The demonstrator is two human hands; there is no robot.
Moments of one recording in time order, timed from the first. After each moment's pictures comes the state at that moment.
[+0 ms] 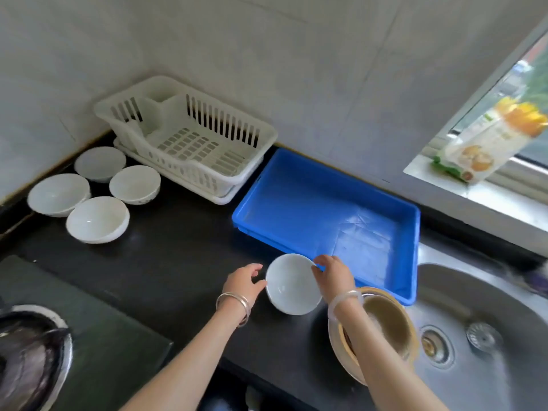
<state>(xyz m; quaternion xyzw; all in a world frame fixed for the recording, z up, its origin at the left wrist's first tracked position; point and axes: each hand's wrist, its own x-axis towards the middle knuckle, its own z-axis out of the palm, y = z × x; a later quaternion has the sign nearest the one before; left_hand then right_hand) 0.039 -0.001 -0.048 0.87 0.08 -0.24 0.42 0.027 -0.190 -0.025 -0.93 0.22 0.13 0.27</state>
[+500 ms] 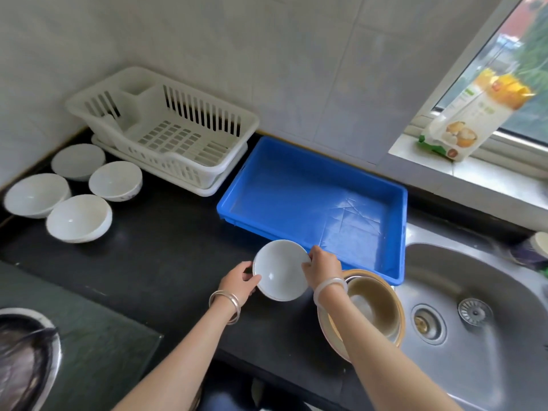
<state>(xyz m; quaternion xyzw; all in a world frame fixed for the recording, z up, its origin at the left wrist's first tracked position) 0.026 -0.014 -0.066 0.80 0.12 -0.30 0.51 0.023 -0.200 -0.039 -0.94 0.24 0.17 0.19</state>
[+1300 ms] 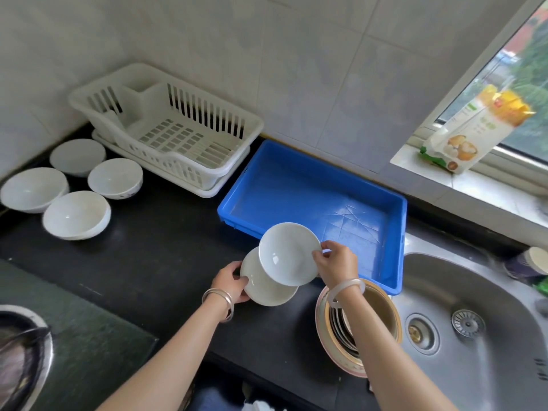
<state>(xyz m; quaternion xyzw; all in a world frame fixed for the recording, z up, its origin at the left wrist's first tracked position) 0.040 -0.008 -0.065 0.69 0.23 -0.32 0.61 0.025 -0.210 -0.002 -0.88 0.29 0.03 0.38</state>
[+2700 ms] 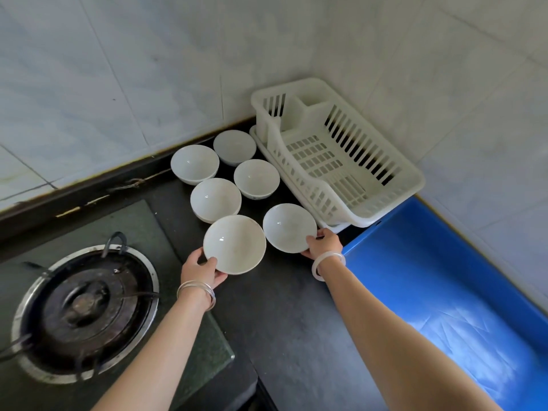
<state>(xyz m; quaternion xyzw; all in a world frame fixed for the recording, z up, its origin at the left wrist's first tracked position) 0.074 0.203 -0.060 0.45 0.53 0.05 0.72 0.216 0.013 -0.078 -0.81 0.23 0.21 0.50</state>
